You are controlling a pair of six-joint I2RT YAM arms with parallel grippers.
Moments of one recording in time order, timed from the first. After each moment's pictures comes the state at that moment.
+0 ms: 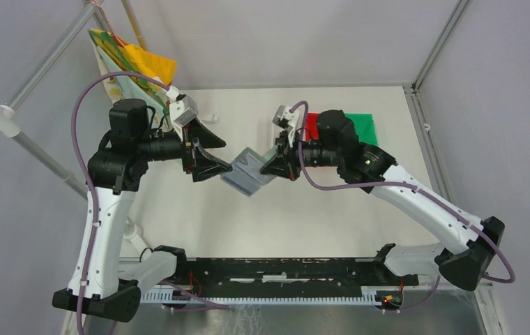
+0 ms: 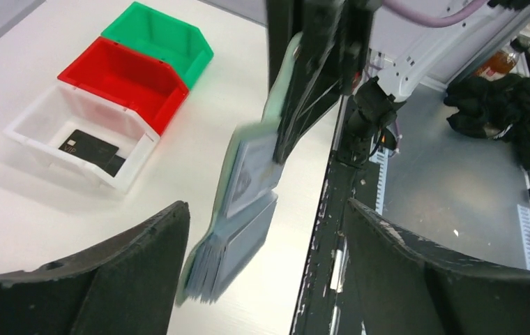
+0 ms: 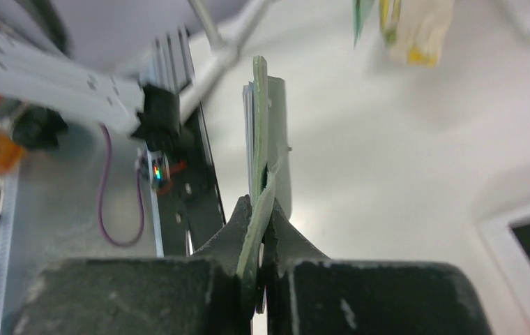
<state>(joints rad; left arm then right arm) -0.17 1.04 1.46 -0.87 1.10 0.20 0.80 1.24 1.28 -0.26 -0.55 0.17</state>
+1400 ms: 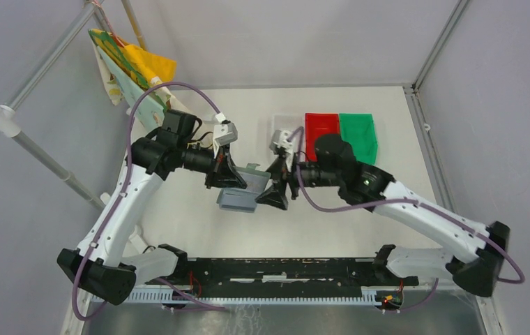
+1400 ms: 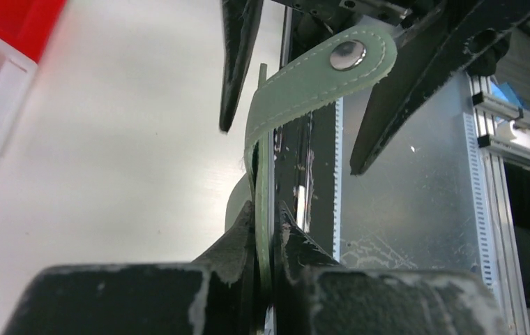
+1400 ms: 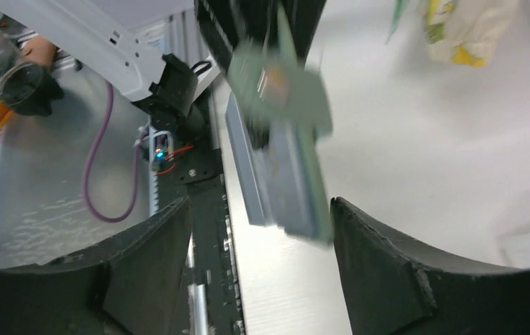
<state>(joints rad) -0.37 1.18 1.31 -1.10 1.08 0.52 0.93 1.28 1.25 -0.35 -0.52 0.04</state>
